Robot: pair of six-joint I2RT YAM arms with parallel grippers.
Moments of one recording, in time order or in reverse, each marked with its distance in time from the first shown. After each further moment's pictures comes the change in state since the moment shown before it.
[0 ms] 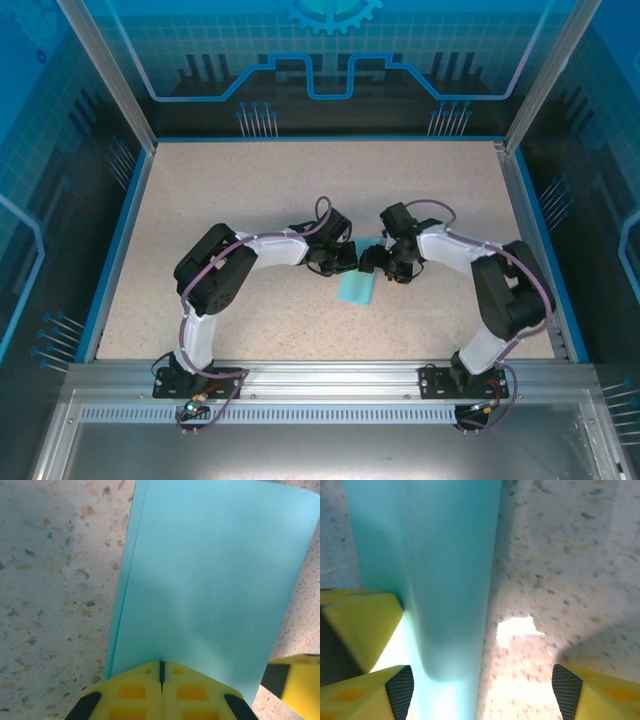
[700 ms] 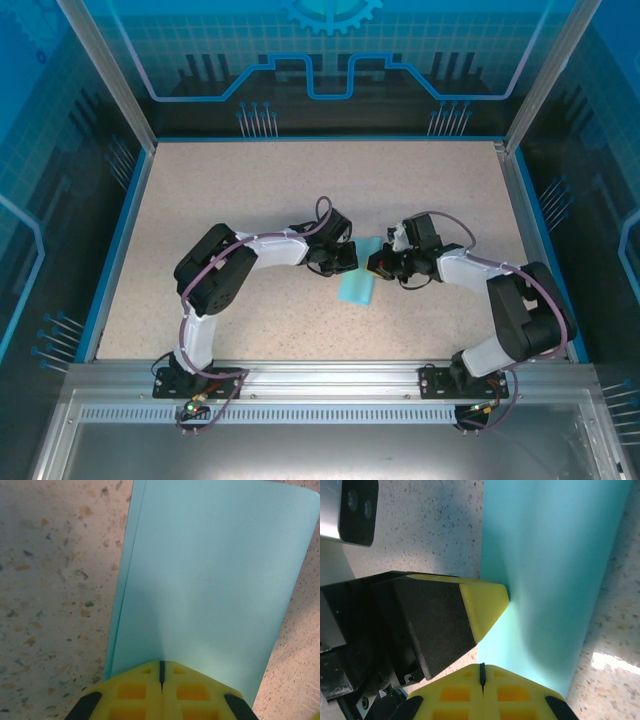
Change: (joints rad) left arm -0.001 0.000 0.000 0.000 -0.003 0.007; right arm -0.085 -0.098 -0.245 0.470 -0.365 0.125
